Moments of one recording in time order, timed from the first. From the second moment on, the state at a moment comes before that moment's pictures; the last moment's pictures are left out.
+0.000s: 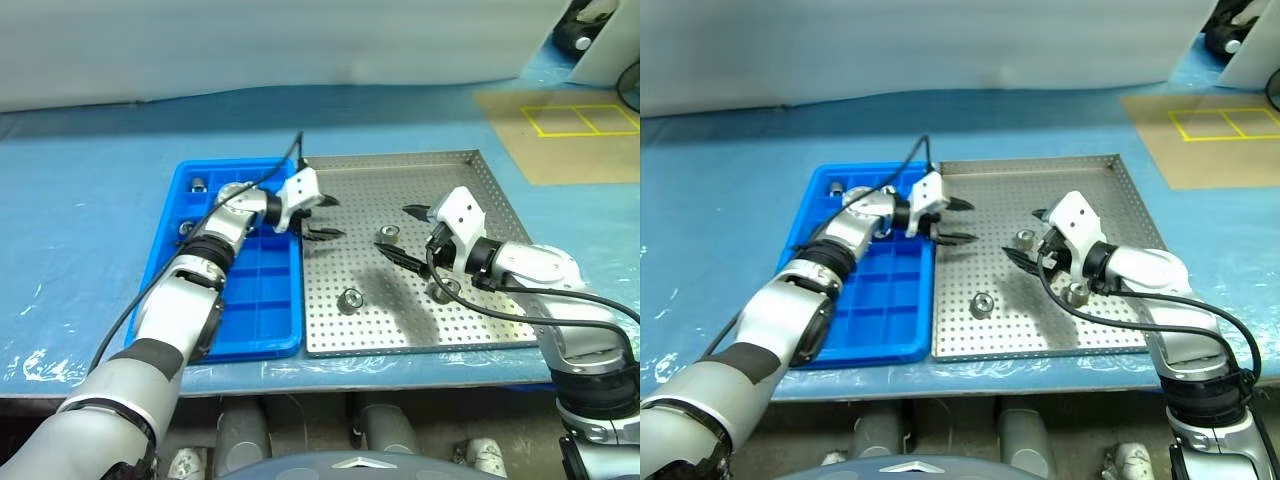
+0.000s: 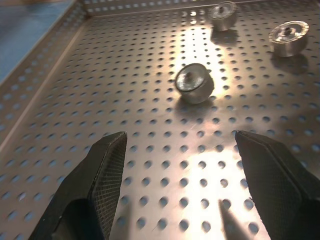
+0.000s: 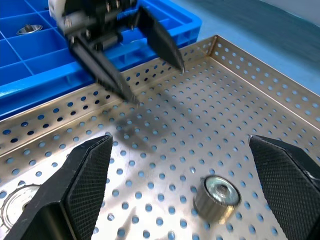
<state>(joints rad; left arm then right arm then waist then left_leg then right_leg) -1.10 0.15 -0.19 1.18 0.03 -0.35 -1.19 -0.24 -0.64 -0.08 -0.52 0.29 0.72 0.73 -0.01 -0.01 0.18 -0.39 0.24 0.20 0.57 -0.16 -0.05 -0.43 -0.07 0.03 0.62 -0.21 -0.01</state>
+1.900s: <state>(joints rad) -1.14 0.02 -0.18 1.34 0.26 -0.25 -0.74 -0.10 -0.75 -0.17 -0.75 0.42 0.88 0.57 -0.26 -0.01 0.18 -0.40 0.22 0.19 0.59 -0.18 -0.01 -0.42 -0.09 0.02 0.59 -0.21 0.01</state>
